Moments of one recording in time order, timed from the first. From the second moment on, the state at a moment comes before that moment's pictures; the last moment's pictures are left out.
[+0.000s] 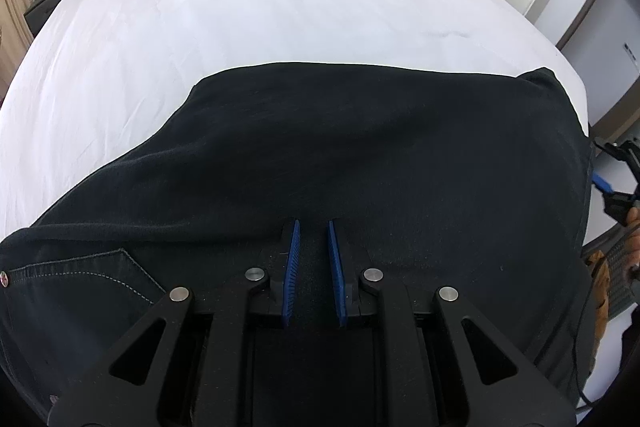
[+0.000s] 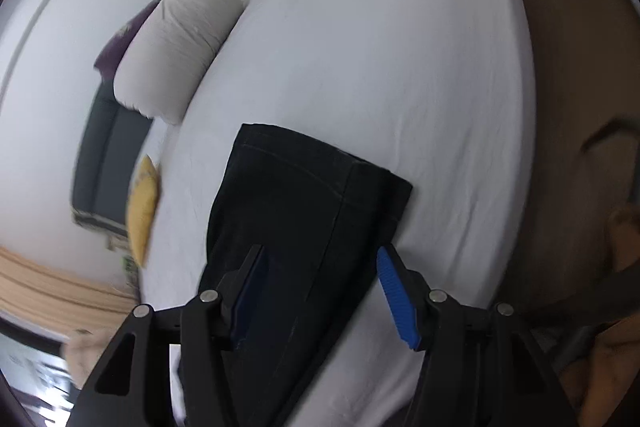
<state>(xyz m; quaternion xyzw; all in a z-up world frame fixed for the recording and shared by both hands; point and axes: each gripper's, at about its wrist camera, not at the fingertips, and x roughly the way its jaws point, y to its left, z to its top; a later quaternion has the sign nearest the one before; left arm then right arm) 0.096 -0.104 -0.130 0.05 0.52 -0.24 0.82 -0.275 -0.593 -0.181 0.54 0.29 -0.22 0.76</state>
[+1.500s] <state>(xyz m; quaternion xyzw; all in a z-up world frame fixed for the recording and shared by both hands) 0.095 -0.107 -0.137 0.05 0.51 -0.24 0.82 -0.259 -0.658 -0.207 0.62 0.12 -0.05 0.77</state>
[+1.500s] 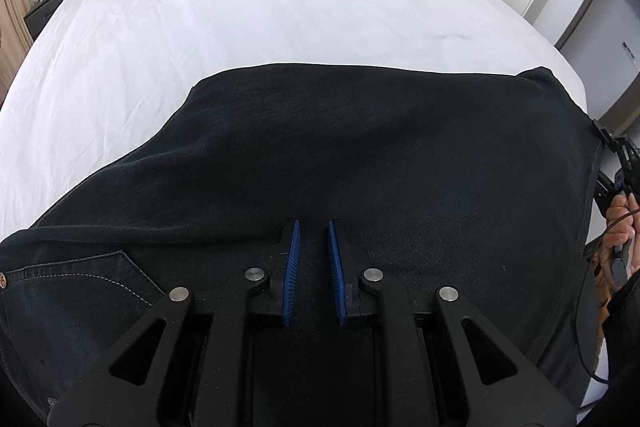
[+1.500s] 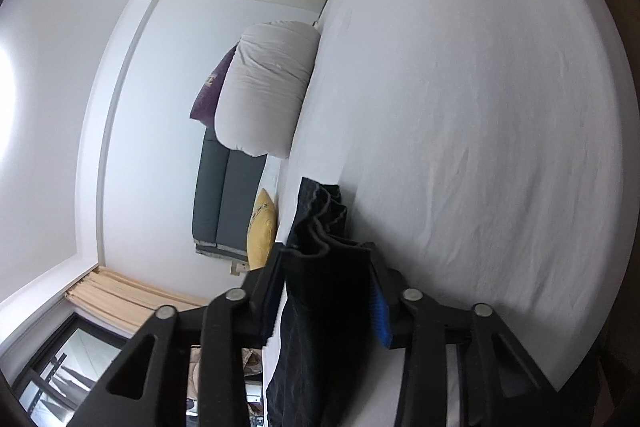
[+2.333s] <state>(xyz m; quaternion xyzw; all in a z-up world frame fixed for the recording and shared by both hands) 0.111 -0.055 -0.128 -0.12 0.53 -0.24 0.80 -0.137 -0.423 -0.050 0.14 0.33 -0.02 0.93</state>
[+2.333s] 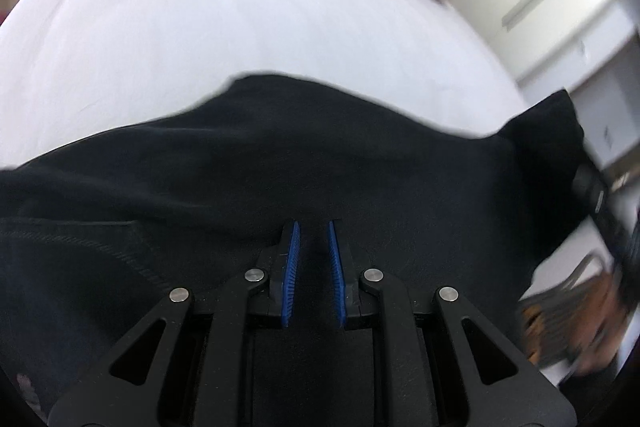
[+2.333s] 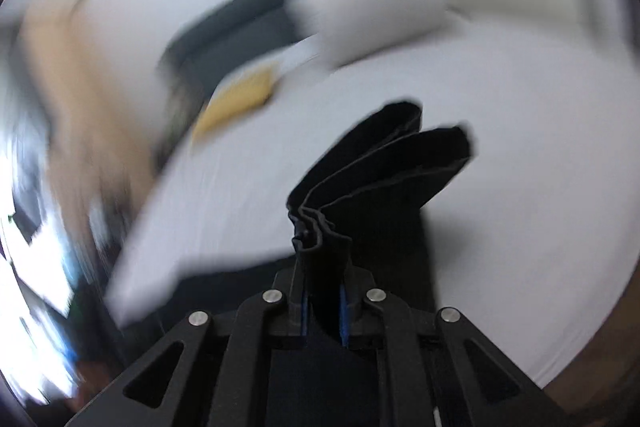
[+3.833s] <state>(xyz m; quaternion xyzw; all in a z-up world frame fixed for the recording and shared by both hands) 0.130 -0.041 -0.185 -0.19 0.58 -0.31 0.73 -0.163 -0.152 -0.143 -0.30 0.38 0.13 0.87</state>
